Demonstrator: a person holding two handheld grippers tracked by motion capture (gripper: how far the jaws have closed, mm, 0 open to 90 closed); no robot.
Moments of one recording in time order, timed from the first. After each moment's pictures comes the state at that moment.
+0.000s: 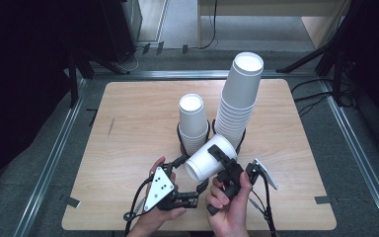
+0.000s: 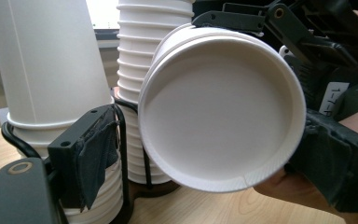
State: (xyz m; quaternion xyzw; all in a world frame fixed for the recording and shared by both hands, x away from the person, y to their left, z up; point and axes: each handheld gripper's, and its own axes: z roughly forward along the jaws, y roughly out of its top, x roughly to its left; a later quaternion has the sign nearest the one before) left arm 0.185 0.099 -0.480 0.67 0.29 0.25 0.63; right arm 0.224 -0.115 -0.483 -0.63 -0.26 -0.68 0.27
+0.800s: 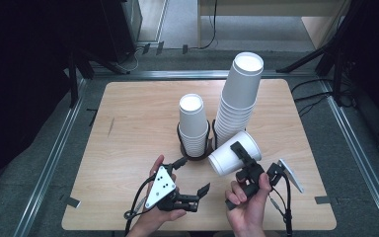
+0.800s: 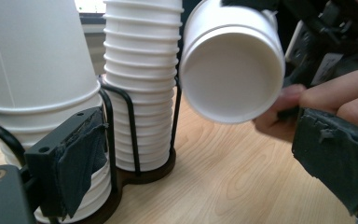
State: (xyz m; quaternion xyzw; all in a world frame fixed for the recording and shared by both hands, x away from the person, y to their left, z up) left arm 0.188 0.100 -0.485 0.69 0.29 0.23 0.62; right arm 0.225 -0.160 -0.476 -0.63 -0.28 -0.71 0.13
